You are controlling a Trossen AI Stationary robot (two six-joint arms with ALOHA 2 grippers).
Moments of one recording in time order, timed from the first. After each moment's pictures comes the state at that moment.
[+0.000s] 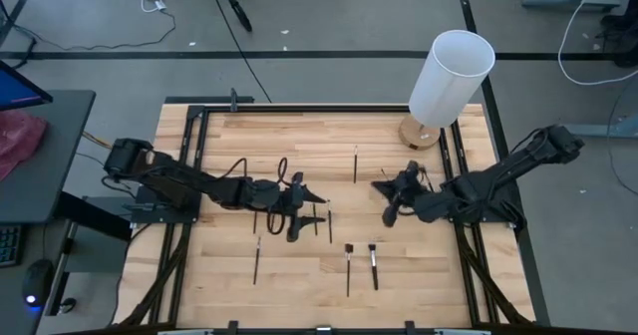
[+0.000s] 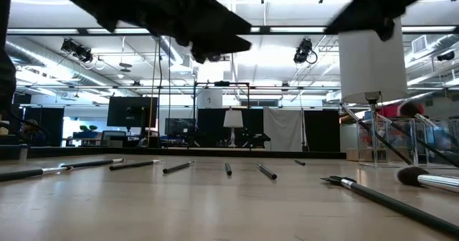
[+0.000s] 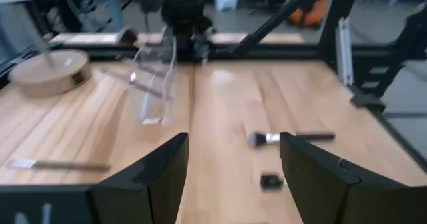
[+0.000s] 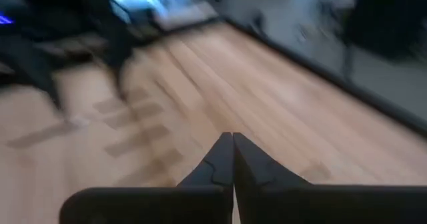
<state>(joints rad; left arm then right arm) -0.20 1.51 0.75 0.48 -0.16 -0.07 0.45 1.08 0.68 -0.10 0.83 0.46</state>
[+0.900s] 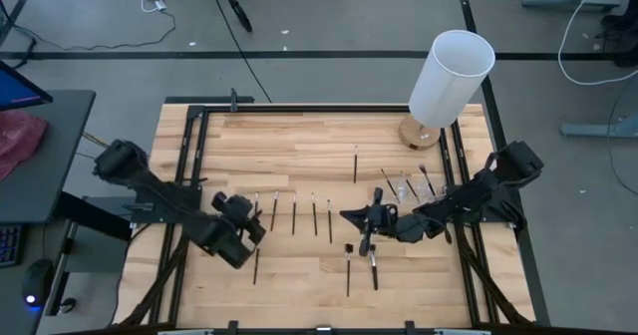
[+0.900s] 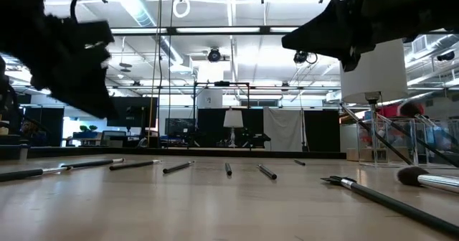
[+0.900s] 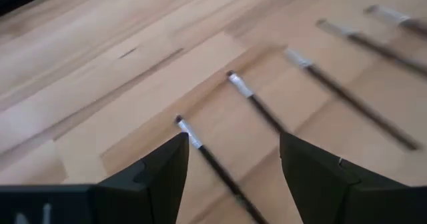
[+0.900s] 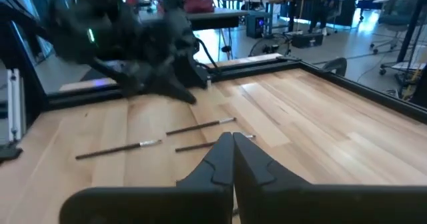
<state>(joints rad) -0.64 1.52 0.75 -0.81 -0.88 -1.53 0.49 1.61 0.56 0.90 0.76 0.17</state>
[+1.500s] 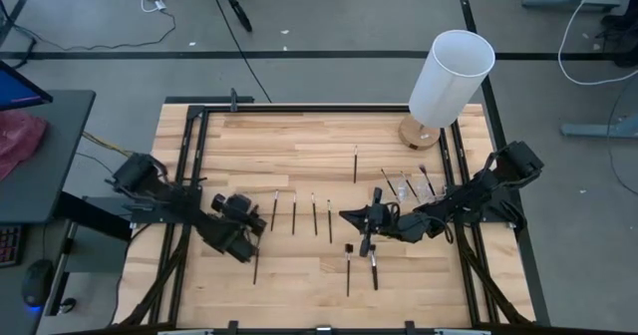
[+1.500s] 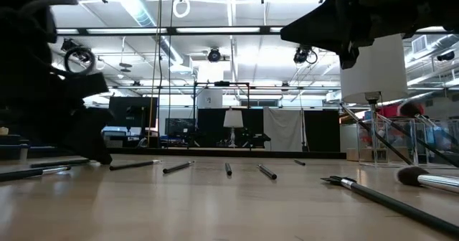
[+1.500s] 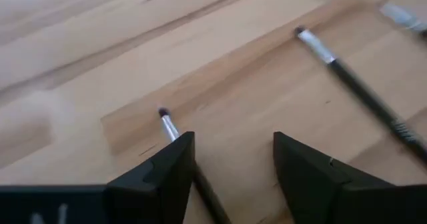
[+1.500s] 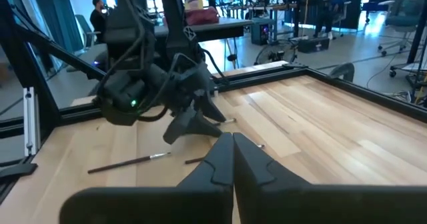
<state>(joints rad) -0.60 1.71 0.55 -0.54 -0.86 -1.68 0.49 1.61 0.56 0.95 0.74 0.18</state>
